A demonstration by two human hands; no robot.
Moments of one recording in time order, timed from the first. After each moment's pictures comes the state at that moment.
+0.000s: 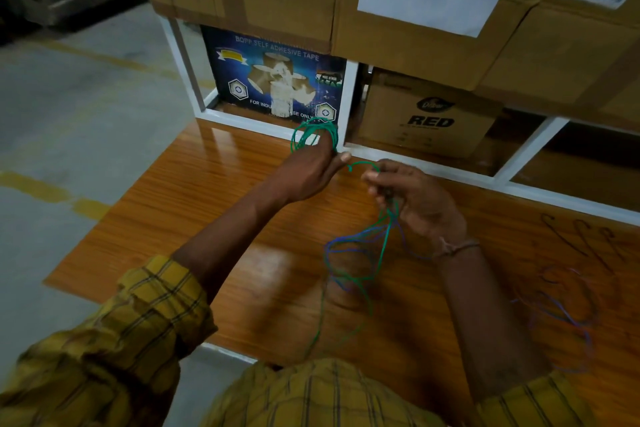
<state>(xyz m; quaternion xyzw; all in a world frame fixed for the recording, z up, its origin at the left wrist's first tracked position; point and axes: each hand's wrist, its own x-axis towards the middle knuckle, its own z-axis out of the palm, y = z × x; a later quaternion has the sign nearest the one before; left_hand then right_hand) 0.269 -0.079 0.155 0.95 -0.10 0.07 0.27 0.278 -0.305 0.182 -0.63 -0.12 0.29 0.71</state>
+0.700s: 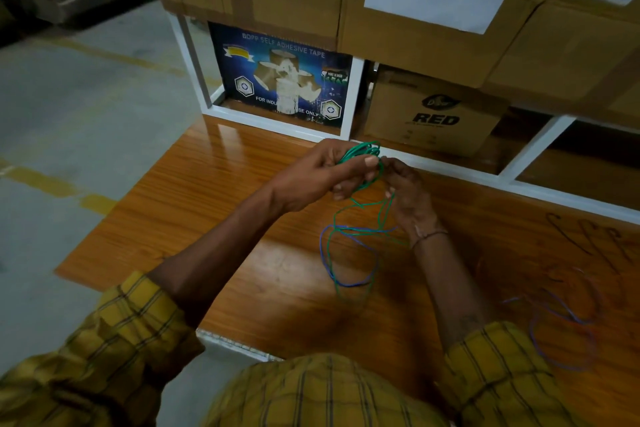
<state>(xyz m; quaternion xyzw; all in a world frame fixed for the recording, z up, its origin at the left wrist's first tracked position) 0.216 -0.108 0.201 0.72 -0.20 -0.05 0.67 0.305 -0.290 0.121 -0.64 -0.07 0.12 0.75</state>
